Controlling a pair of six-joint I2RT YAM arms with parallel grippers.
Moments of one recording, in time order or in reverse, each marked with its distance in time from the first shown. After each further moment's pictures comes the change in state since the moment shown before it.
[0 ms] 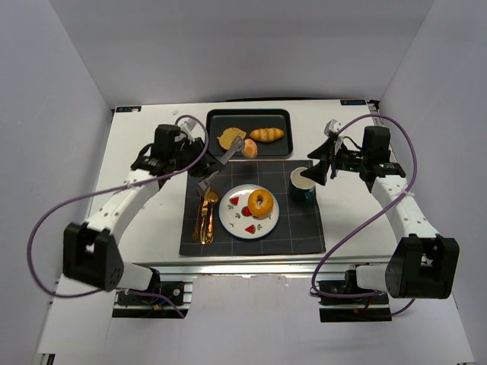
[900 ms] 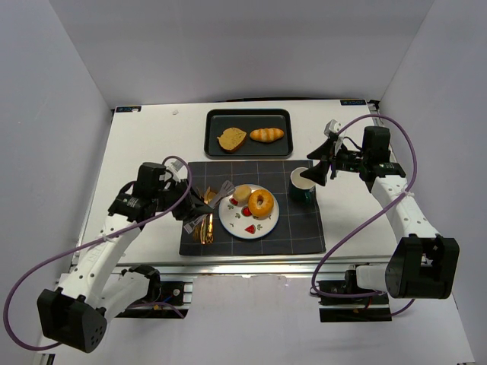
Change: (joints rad) left arm 0.000 -0.457 -0.285 -0.347 0.052 -0.081; right arm 0.000 0.000 0.000 -0.006 -0.018 -0.003
